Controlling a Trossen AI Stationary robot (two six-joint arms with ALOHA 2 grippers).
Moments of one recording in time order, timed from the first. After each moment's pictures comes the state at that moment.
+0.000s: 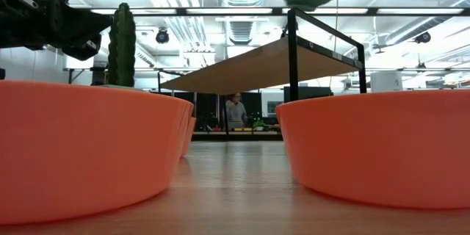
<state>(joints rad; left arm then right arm) -0.01 0.04 0.01 0.09 0.02 -0.09 -0.08 1.52 1.74 -1.35 -0.01 0.46</state>
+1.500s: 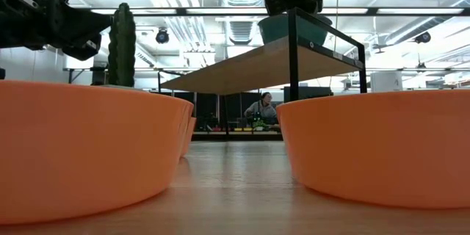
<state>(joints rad) -0.01 0.04 0.01 0.09 0.02 -0.09 -0.30 1.78 1.76 -1.37 -0.25 0.11</state>
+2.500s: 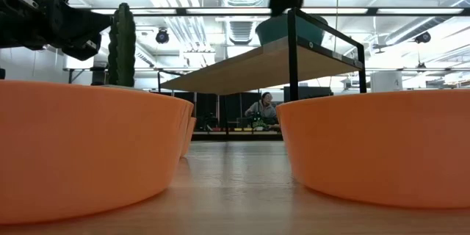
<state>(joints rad) -0.01 0.04 0.01 0.09 0.02 -0.09 -0.25 1.76 1.97 -1.29 -0.10 0.04</state>
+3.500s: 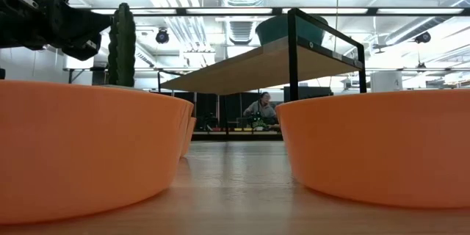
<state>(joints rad) -0.01 0.04 0.01 0.09 0.02 -0.09 0.52 1.78 1.73 -1.06 -0.02 0.00</state>
